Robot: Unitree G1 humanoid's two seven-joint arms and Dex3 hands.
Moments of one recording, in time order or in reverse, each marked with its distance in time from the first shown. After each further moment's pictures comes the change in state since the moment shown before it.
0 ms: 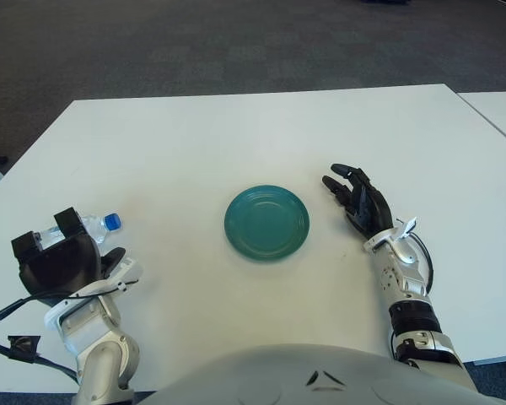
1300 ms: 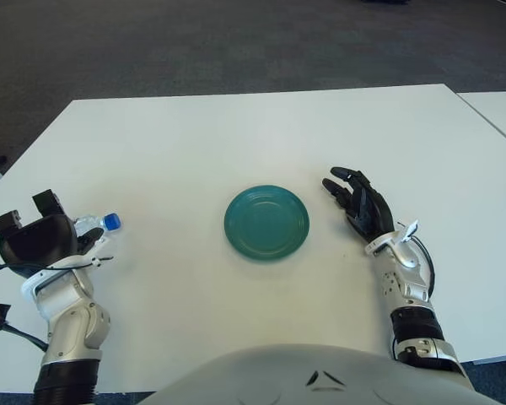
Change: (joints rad) left arm -0.161 0.213 0.064 0.254 -0.269 -0.023 0.093; right arm 0.050 0.001 0.019 -0.078 -0.001 0.030 -0.020
